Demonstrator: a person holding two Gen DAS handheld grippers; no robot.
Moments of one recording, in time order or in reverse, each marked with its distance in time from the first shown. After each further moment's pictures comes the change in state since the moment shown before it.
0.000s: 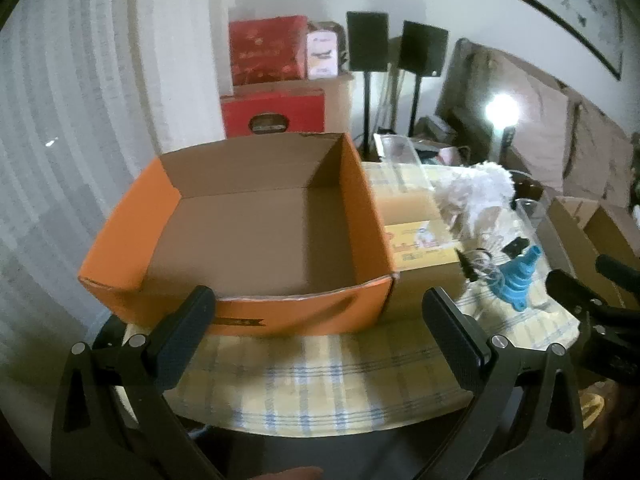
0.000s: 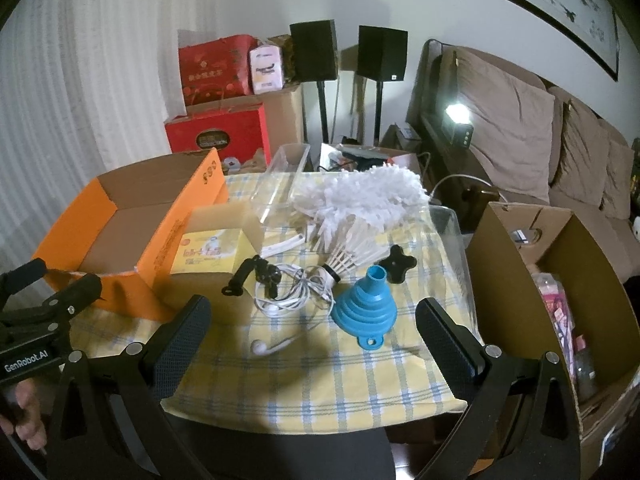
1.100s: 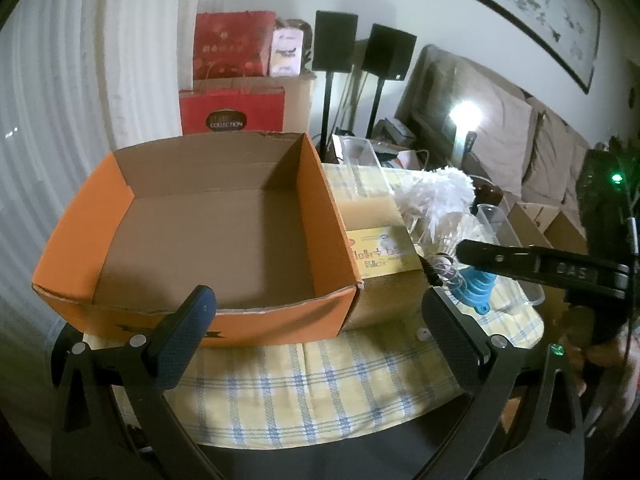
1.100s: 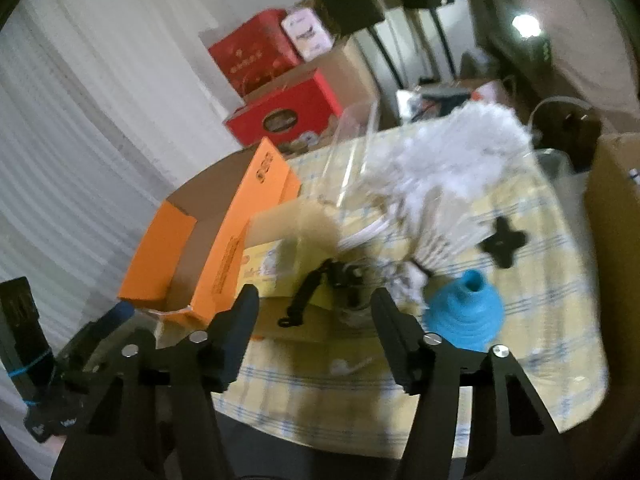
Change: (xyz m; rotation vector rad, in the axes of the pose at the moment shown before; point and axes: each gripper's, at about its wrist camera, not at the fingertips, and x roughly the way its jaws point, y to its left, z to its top) left arm 0.012 0.001 0.005 -0.007 0.007 -0.159; right arm 0.070 -0.030 0.025 0.205 0.184 0.475
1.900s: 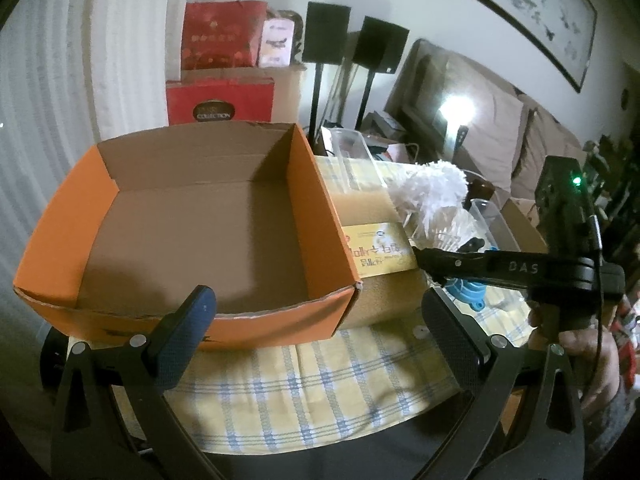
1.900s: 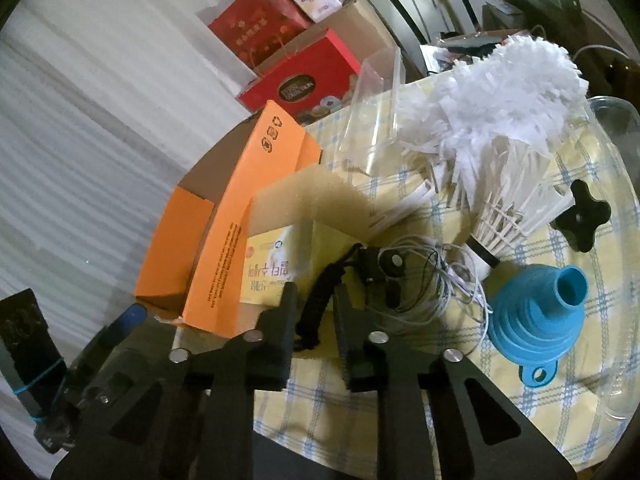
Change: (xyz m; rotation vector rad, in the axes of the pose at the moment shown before) left arm 0.012 0.002 0.001 -0.005 0.028 -0.052; right arm 0.049 -0.010 0.004 0.075 0.108 0.125
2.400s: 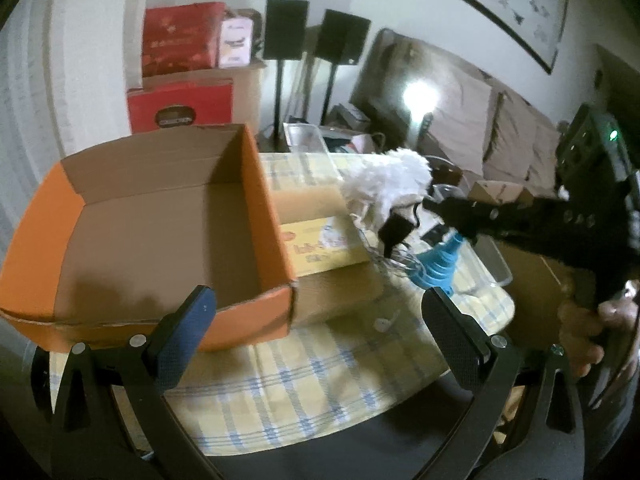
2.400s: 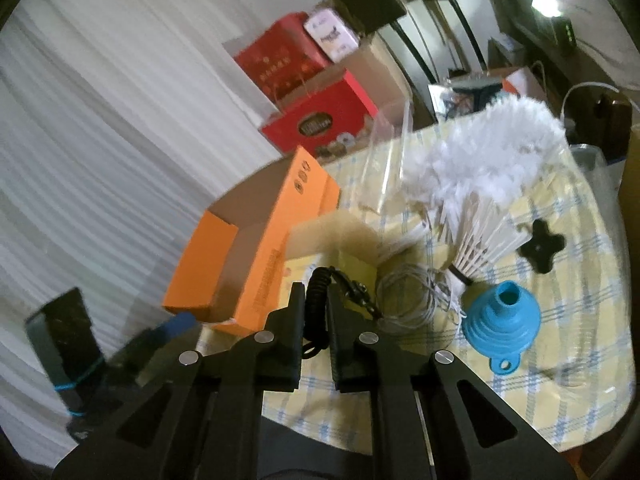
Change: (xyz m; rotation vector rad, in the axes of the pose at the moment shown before) left arm 0.002 -0.029 0.000 0.079 0.024 -0.091; right arm -0.064 0.016 0.002 -0.044 -0.119 0.041
